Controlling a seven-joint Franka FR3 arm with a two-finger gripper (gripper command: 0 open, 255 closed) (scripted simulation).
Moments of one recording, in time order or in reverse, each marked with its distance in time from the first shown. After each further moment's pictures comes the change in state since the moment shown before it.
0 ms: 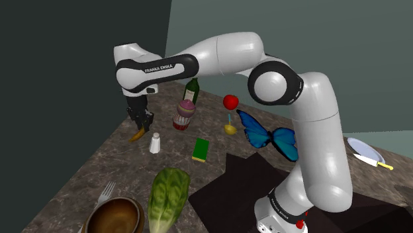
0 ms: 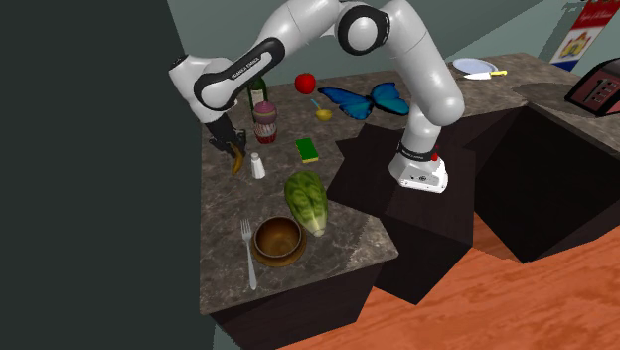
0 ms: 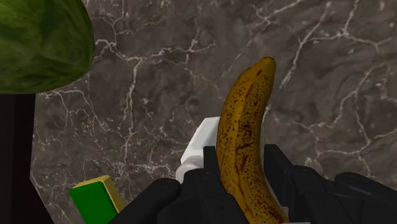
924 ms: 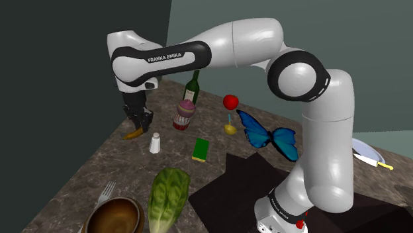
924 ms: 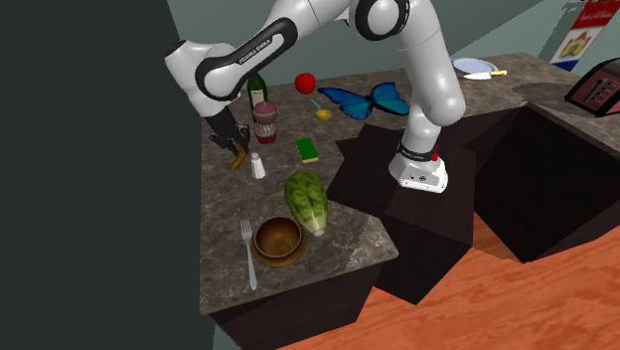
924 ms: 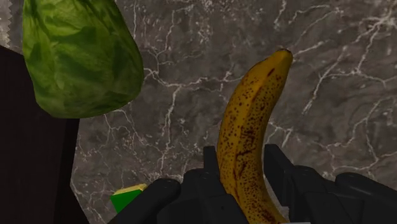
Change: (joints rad) arm 0.033 -0.148 0.032 -0.116 0.027 -0.032 0.062
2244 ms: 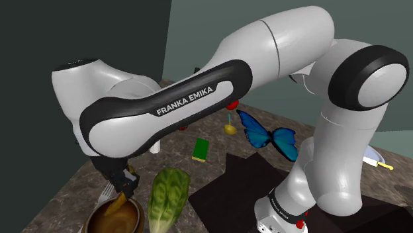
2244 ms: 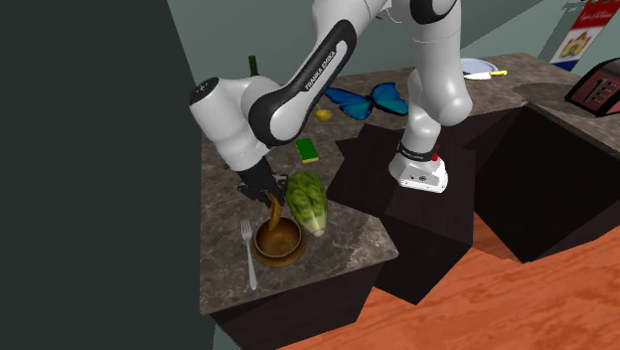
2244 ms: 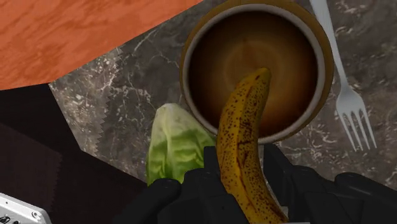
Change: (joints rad) arm 0.221 -0.210 0.152 -0.345 0.091 0.160 0.351
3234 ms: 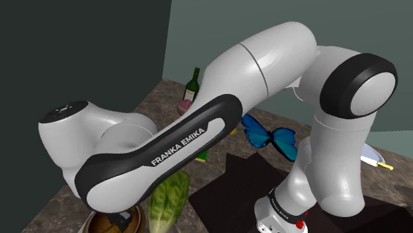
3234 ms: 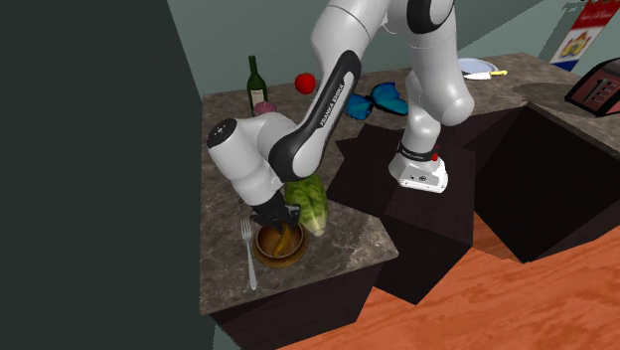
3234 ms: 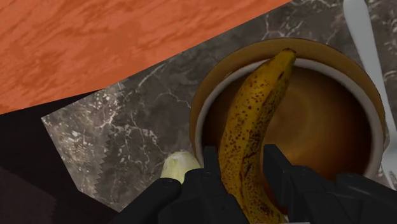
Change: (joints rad) arm 0.076 0.083 0.020 -0.046 -0.015 0.134 0.095
